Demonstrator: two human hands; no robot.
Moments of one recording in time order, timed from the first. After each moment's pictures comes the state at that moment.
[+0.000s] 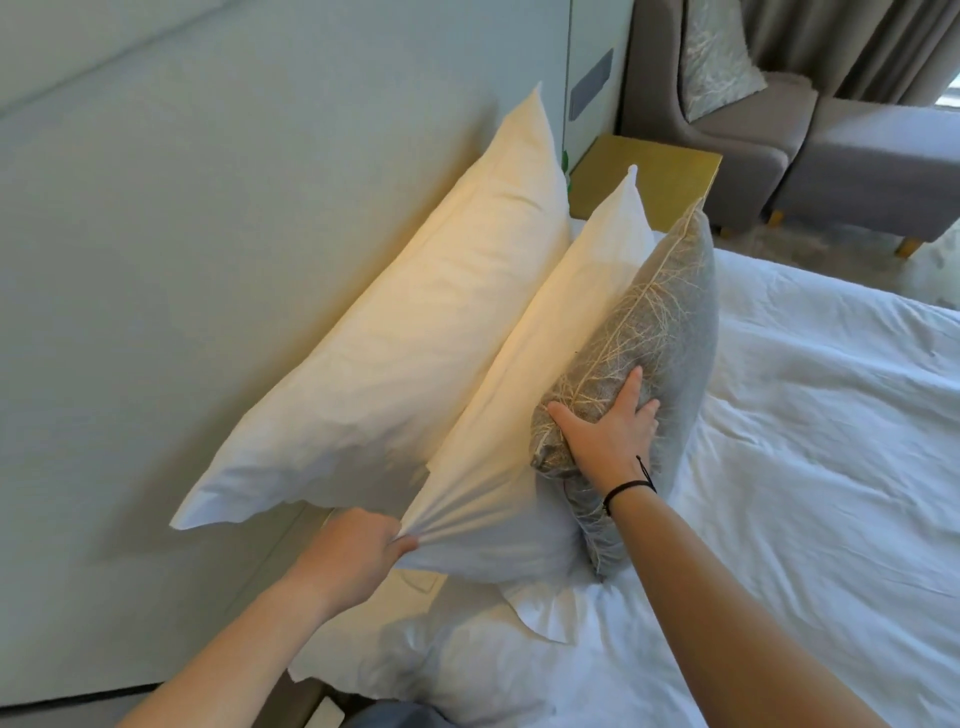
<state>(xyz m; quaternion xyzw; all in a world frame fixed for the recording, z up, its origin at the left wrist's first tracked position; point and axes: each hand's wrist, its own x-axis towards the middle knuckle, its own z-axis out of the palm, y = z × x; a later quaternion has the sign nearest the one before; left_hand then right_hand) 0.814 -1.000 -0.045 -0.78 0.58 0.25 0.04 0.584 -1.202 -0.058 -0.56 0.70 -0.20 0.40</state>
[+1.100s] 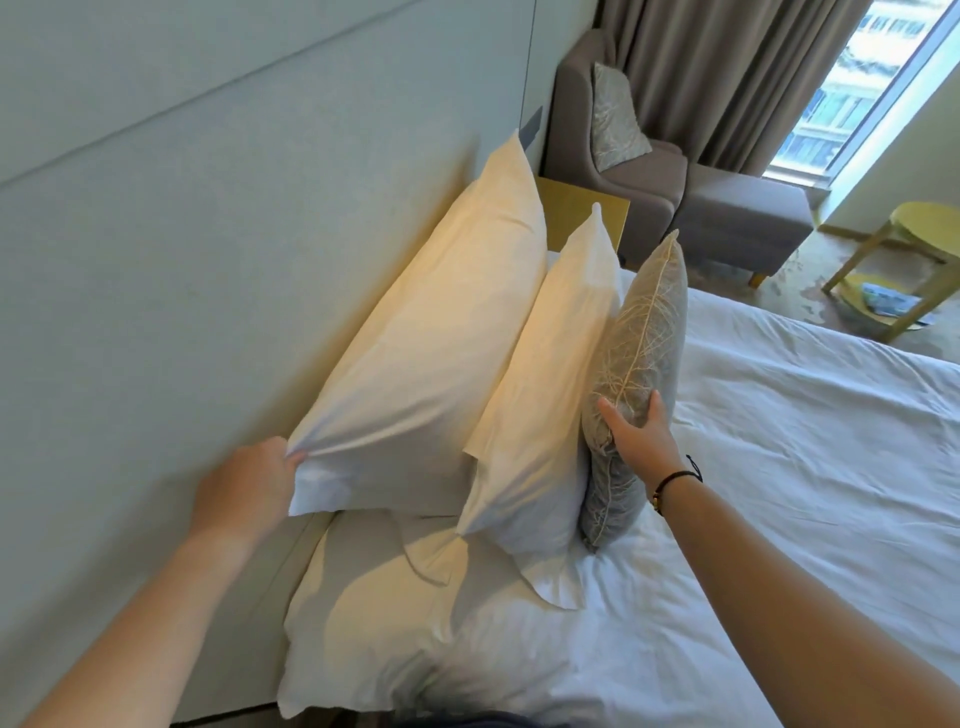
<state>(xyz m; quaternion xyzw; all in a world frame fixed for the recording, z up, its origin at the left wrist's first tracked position) 0.985 -0.958 0.000 -0.87 0.48 0.10 -0.08 0.584 -1.135 -0.029 -0.49 0.71 -0.27 0.42</state>
